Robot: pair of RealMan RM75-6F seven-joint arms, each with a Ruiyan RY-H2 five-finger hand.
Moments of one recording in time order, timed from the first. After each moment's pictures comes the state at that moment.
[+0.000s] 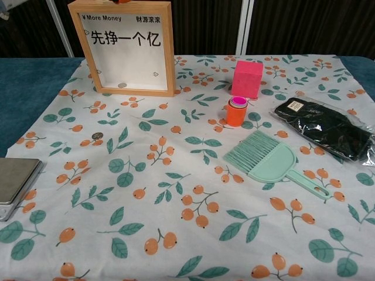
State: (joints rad) left arm -0.95 -1.42 -0.29 -1.27 1.47 1.08 0.12; right arm 0.01 -1.16 0.24 -1.70 -1.20 1.56 -0.08
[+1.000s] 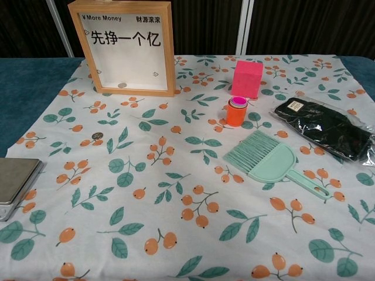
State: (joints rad) left arm -1.29 -1.35 -0.31 -0.94 0.78 0.45 0.43; right arm 0.01 -1.16 0.24 -1.69 -1.20 1.57 -0.09
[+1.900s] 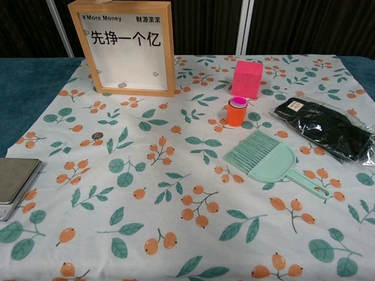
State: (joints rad) left arm -1.30 -1.41 -0.22 -0.83 0.76 0.43 0.36; right arm 0.01 -1.16 0.24 -1.69 -1.21 1.57 -0.09
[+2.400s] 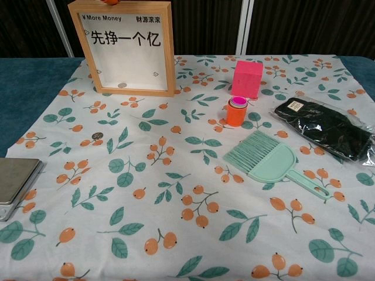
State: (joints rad) left arm -1.31 -1.44 -0.20 -0.80 0.78 0.41 0.34; right arm 0.01 -1.16 0.25 -1.69 -1.21 1.57 -0.08
